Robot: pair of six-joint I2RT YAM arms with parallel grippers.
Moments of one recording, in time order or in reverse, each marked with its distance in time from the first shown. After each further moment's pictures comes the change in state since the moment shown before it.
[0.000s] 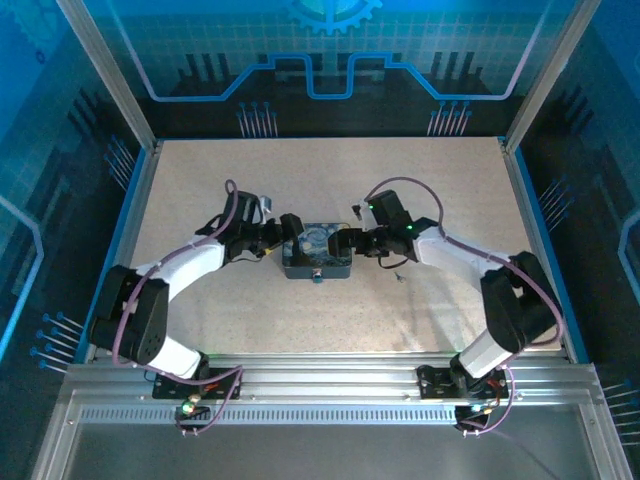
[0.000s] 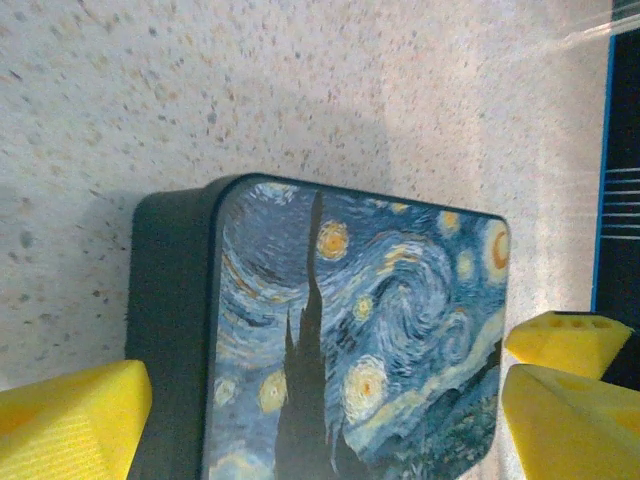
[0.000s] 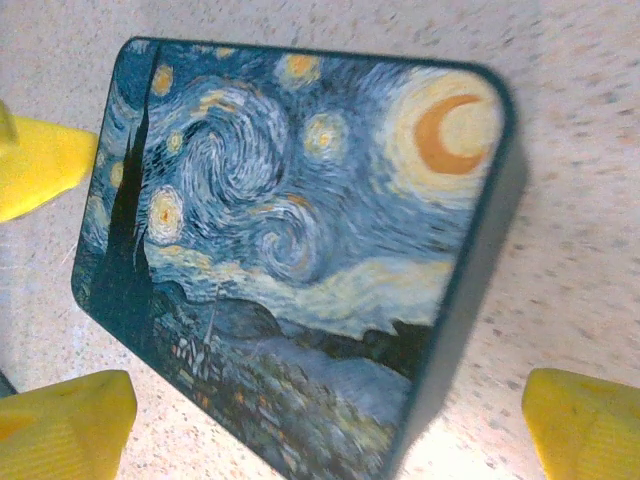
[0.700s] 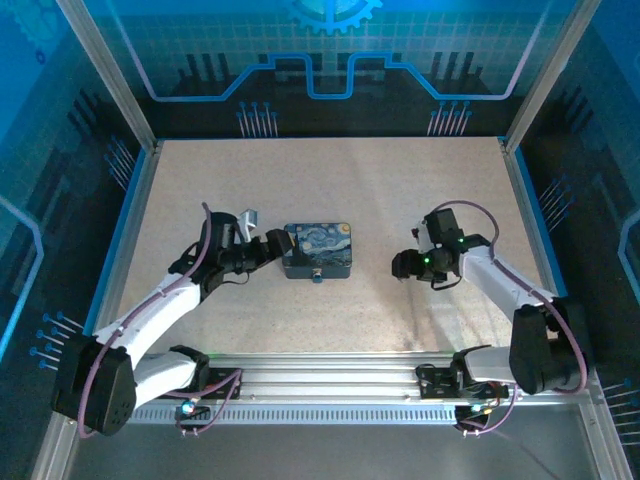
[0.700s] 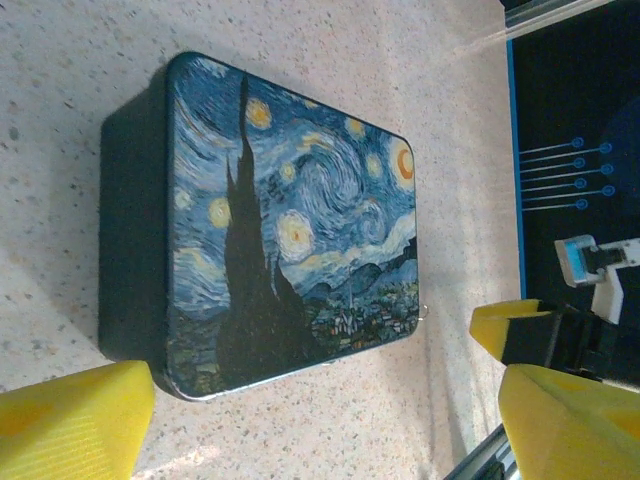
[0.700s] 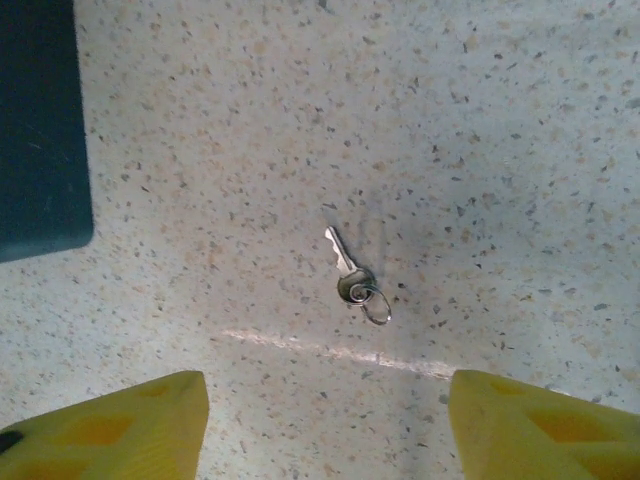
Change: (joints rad) left arm -0.027 -0.351 -0.220 0.013 0.034 -0.052; right arm -0.299 -0.221 -0.220 -0.315 0.080 -0.137
